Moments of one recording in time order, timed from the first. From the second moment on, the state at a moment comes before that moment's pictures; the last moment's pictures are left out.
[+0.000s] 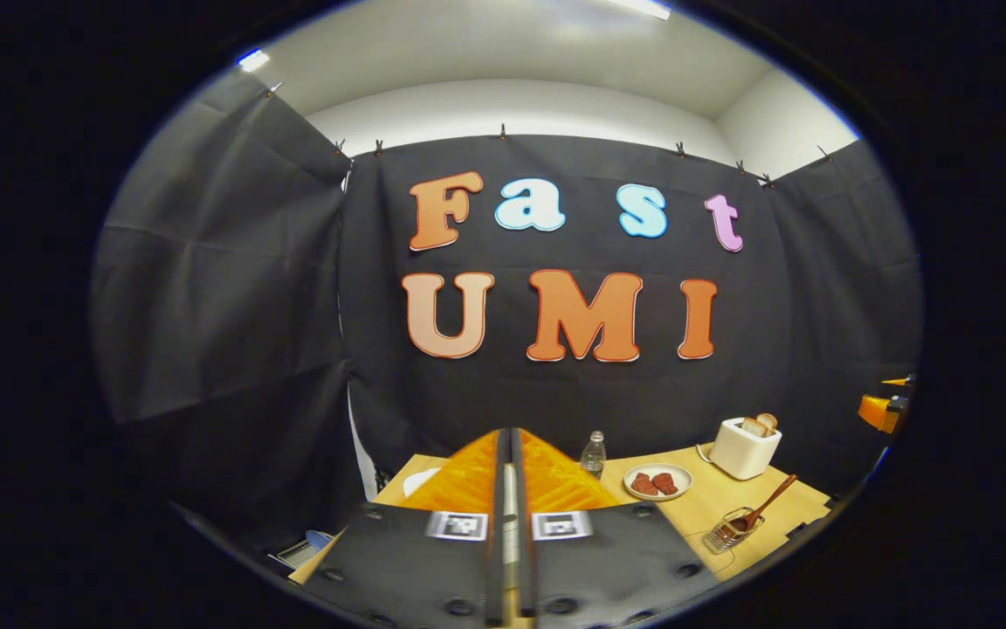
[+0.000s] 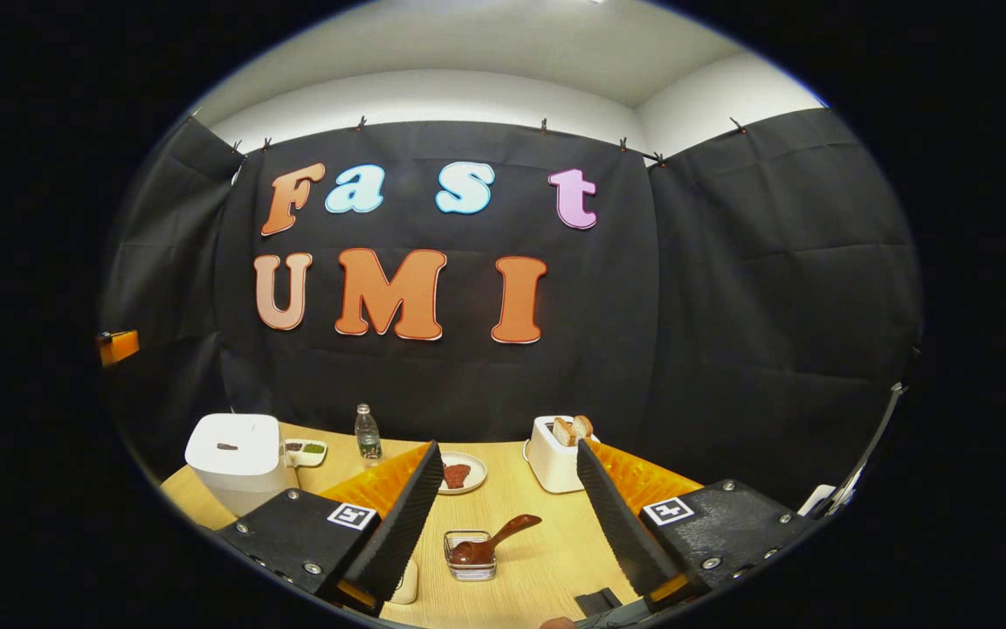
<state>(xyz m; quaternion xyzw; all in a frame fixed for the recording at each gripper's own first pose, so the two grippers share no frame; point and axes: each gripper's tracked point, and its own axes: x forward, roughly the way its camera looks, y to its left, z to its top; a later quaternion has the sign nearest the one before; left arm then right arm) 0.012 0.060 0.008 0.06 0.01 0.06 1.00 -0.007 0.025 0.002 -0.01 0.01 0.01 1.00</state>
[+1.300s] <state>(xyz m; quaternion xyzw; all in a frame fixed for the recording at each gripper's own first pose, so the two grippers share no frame) 0.166 0.088 -0.219 0.02 0.26 -0.01 0.97 0.006 -0.010 -0.038 -0.02 0.07 -0.03 1.00</state>
